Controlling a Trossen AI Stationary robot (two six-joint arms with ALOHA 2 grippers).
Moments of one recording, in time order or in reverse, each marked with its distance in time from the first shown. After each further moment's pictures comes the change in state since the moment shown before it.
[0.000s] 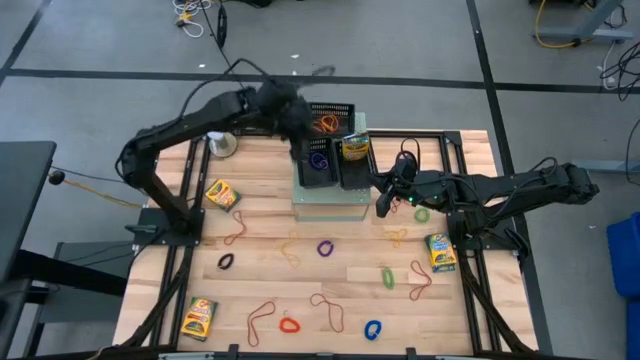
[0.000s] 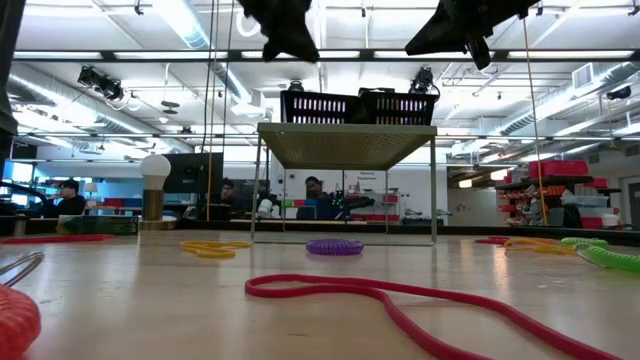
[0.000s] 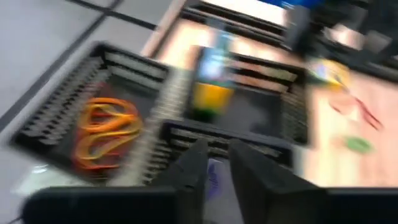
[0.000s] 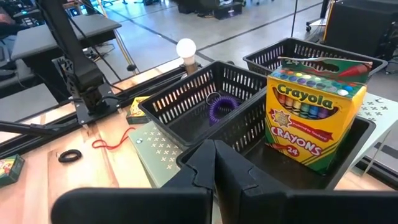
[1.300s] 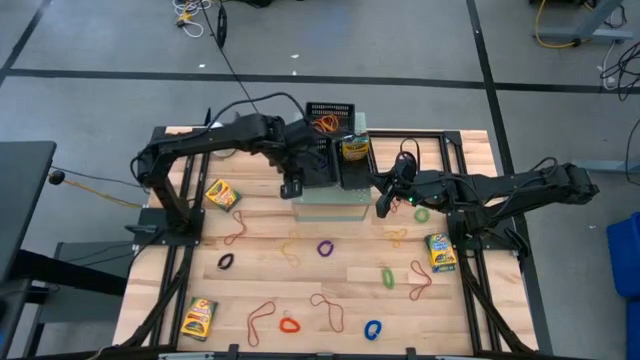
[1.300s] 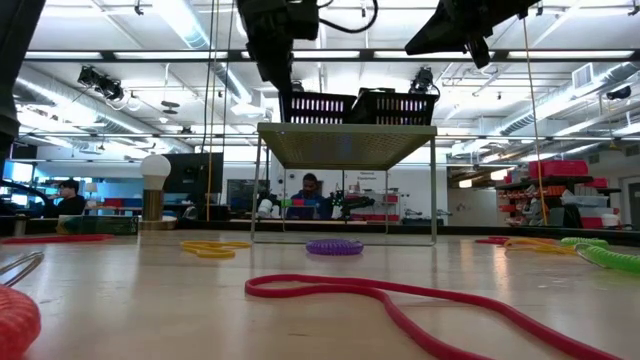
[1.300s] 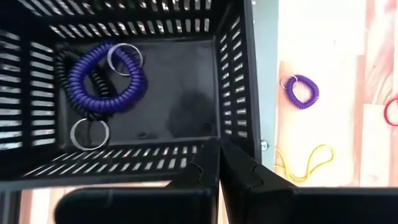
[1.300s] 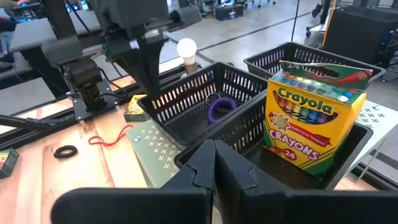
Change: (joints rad) left arm -0.155 0.114 -0.002 -0.331 -0.046 0.162; right arm 0.000 0.000 0.000 0.002 0.000 -0.037
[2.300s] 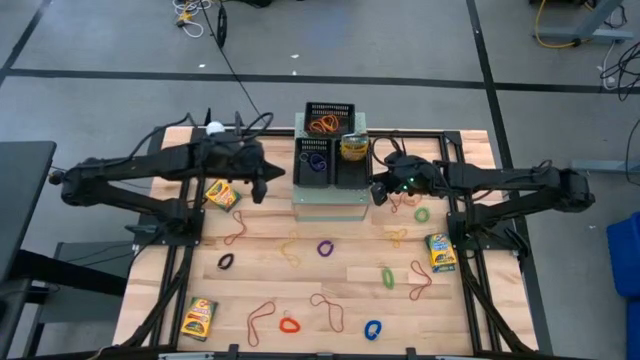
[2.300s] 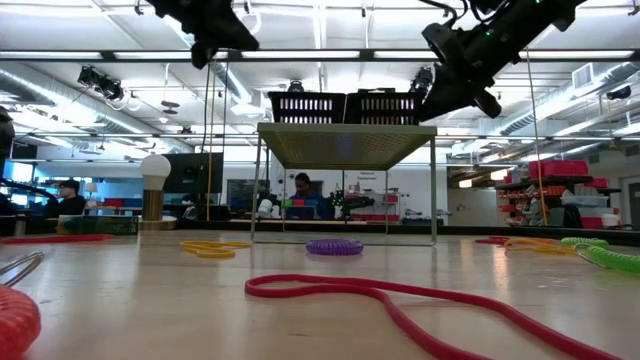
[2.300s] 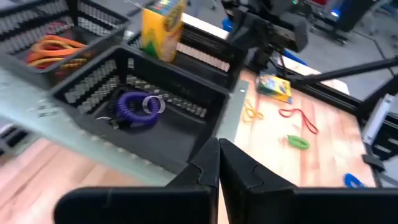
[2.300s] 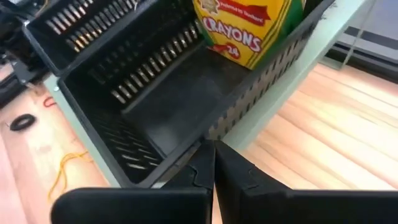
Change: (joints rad) left arm -0.067 -0.708 -0.771 0.763 -0.093 -0.446; right arm -0.241 0.074 -0.005 -0.254 -0.266 0.264
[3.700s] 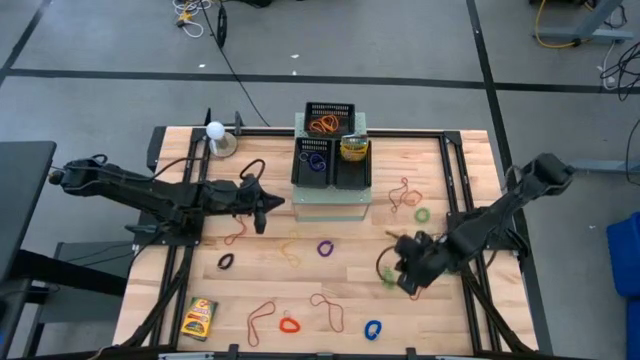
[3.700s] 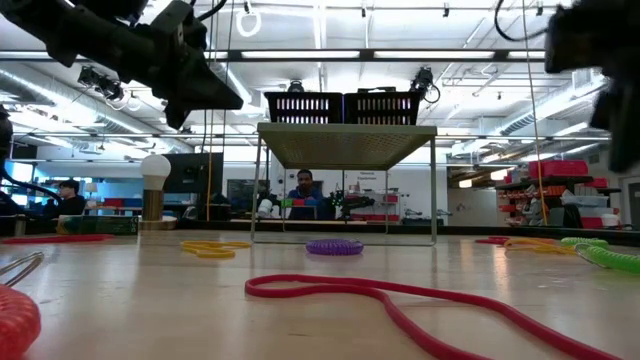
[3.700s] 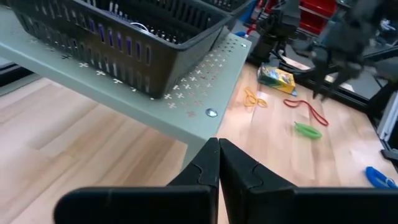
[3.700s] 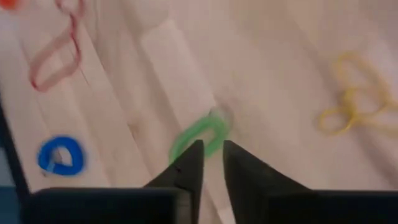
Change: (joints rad) left arm -0.240 -0.044 -0.540 0.608 -0.259 -0.103; right arm 0.801 0.151 -0.082 -0.225 -0.030 0.515
